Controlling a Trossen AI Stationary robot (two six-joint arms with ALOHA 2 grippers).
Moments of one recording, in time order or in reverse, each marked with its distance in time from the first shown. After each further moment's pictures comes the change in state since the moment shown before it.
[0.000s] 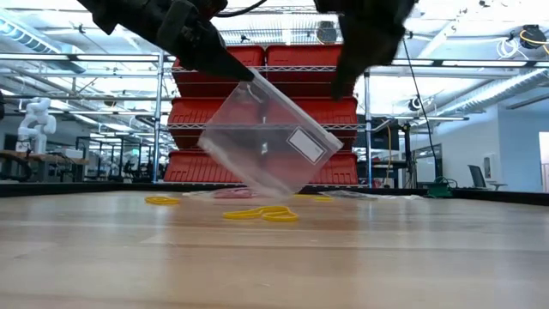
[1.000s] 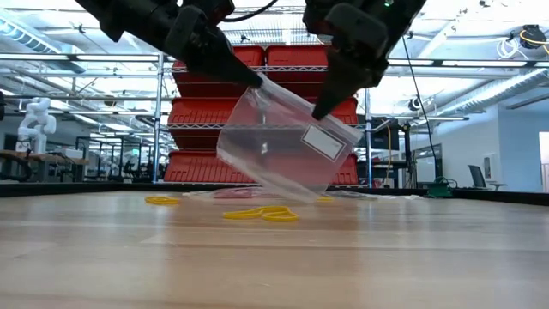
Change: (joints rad) left arm -0.001 0.059 0.000 0.076 0.011 0.001; right arm -0.037 0.011 -0.124 0.211 0.017 -0.085
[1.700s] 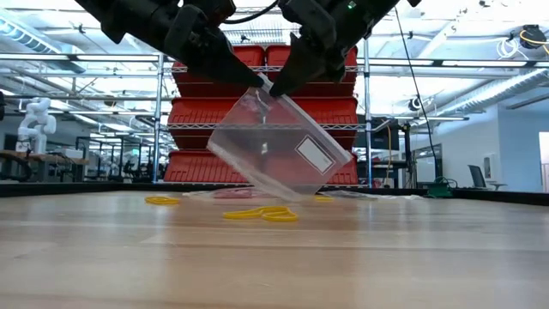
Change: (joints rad) left arm -0.002 0.012 0.001 0.005 0.027 -0.007; right arm -0.116 0.000 0.000 0.279 -0.058 -0.199
